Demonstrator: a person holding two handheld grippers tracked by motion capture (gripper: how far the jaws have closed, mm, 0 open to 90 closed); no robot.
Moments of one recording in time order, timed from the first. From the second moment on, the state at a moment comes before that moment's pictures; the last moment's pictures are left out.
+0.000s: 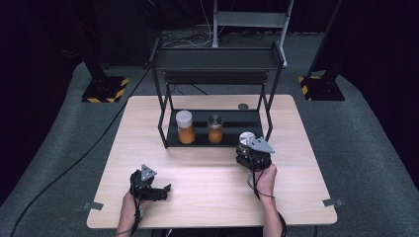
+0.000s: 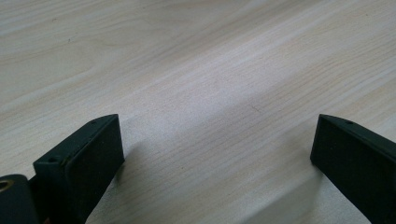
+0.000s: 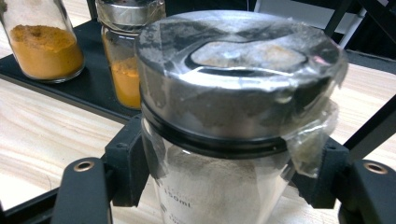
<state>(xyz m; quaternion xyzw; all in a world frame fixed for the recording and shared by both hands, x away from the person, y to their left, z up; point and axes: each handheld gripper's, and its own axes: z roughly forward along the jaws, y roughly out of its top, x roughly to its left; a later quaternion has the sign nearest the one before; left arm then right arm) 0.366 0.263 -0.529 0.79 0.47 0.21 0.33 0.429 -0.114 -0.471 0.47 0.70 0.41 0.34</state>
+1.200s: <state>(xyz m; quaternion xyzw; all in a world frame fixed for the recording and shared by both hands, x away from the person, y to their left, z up) 0.365 0.263 -0.529 0.79 0.47 0.21 0.33 0.451 -0.112 -0.469 0.48 0.70 0.41 0.34</state>
